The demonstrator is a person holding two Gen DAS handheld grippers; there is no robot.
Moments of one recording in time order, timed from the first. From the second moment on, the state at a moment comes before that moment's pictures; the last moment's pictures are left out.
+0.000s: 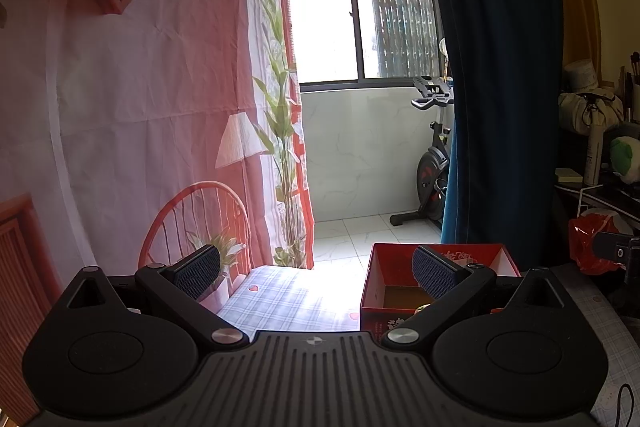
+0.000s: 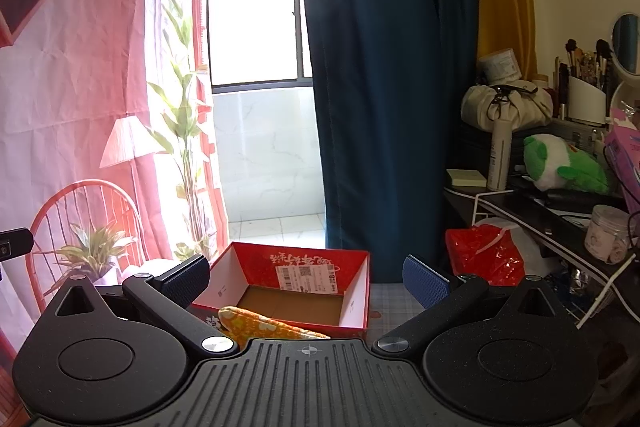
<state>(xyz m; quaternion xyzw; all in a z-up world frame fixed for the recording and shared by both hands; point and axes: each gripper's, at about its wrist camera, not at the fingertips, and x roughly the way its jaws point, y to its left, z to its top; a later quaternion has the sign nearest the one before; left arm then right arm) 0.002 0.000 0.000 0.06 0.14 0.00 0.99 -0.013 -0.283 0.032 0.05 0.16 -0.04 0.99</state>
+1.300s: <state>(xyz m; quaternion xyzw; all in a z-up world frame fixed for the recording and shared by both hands) 0.003 0.000 -0.001 0.07 0.14 -0.01 0.99 -0.015 -0.286 0.034 0.05 0.16 -0.04 0.99</state>
